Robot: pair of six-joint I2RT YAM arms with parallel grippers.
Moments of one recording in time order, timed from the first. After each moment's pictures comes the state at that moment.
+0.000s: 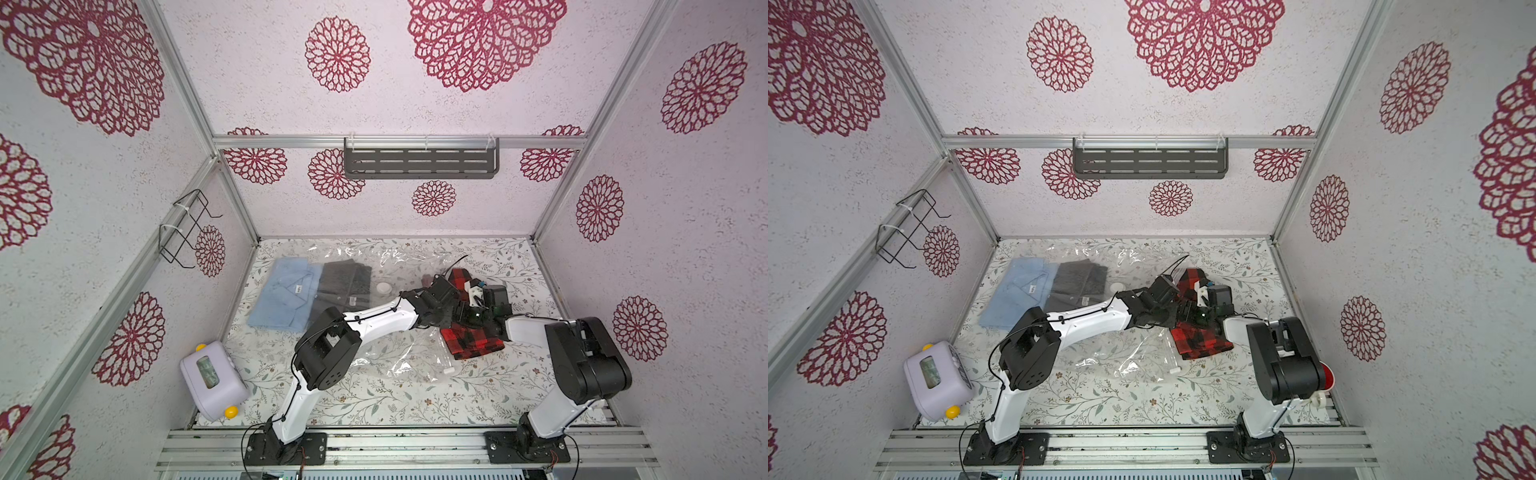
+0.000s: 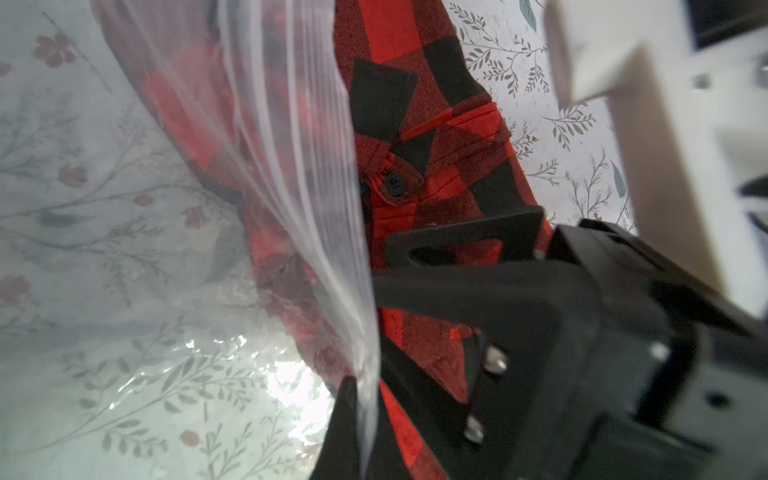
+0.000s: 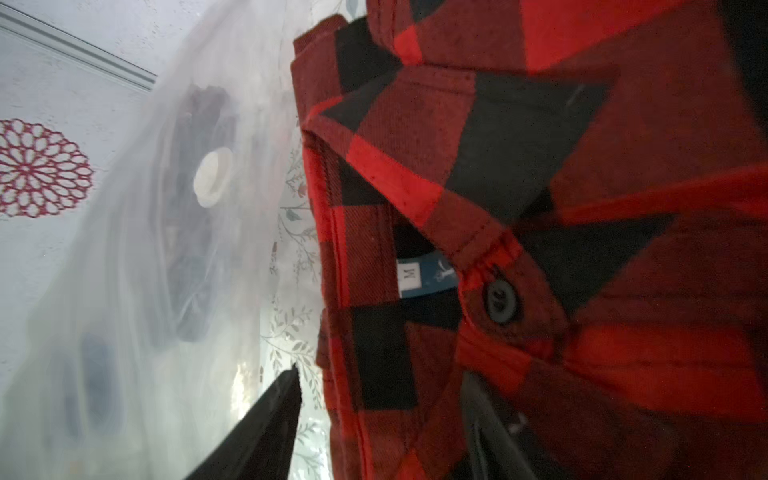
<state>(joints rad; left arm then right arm) -0.92 2.14 1.65 -0.45 -0.07 -0.61 0.21 1.59 0.69 0.12 -0.43 0.50</state>
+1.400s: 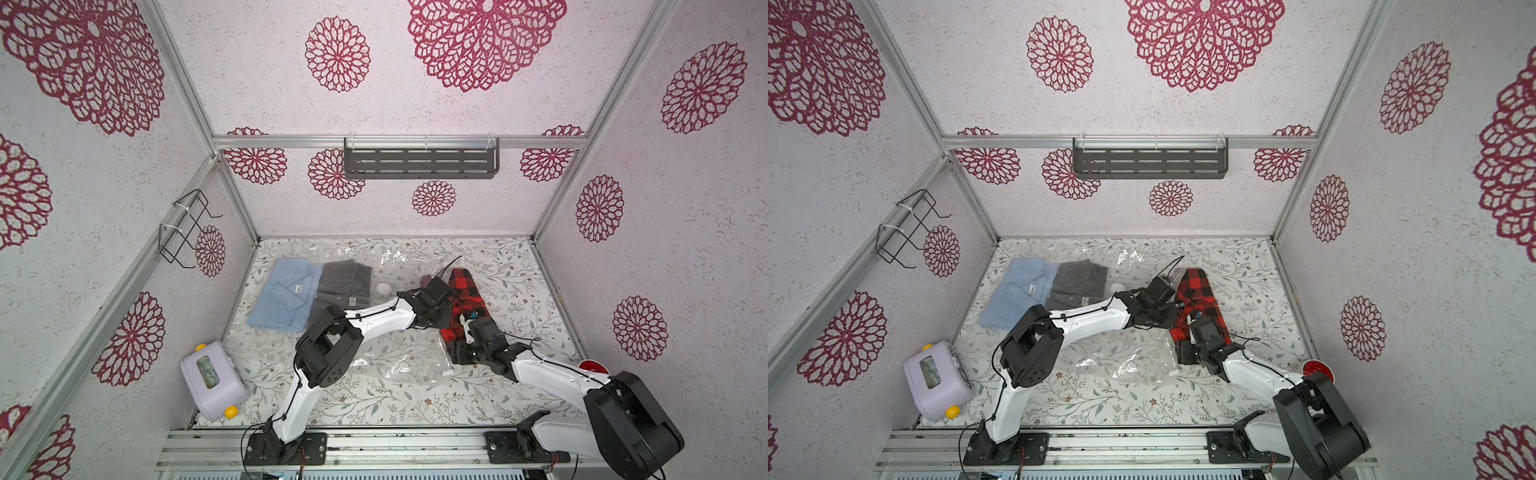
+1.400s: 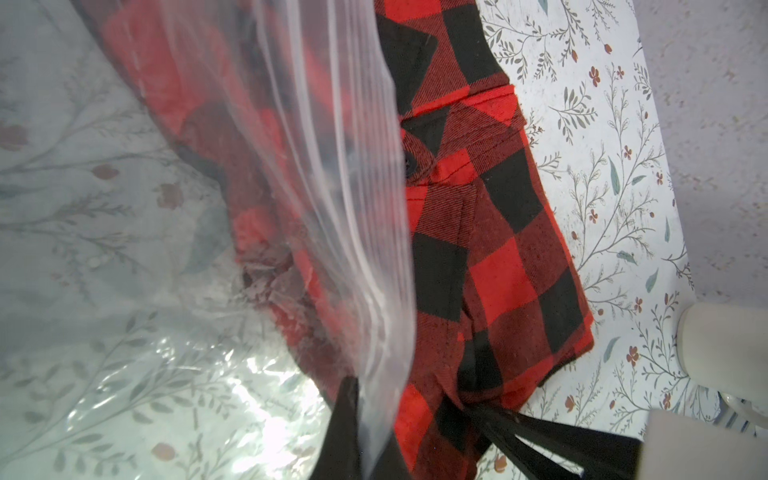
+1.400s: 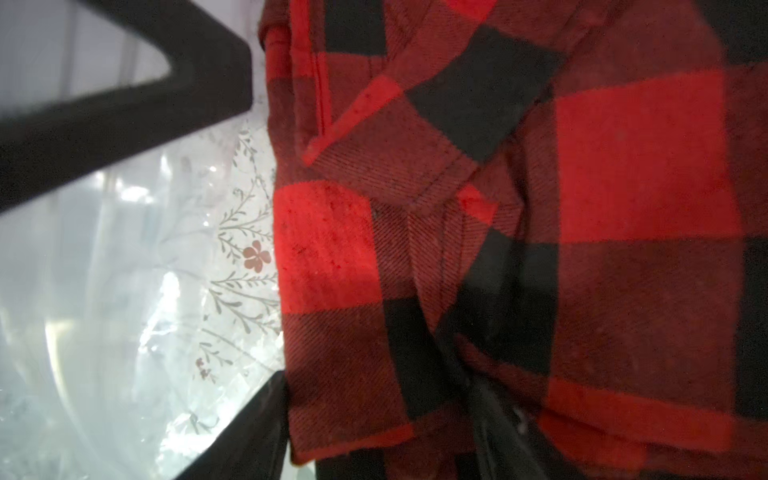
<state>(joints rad) -0.89 2.16 1.63 -0.41 0.02 -0.65 0.51 1.27 0.47 -0.15 -0.01 0.40</state>
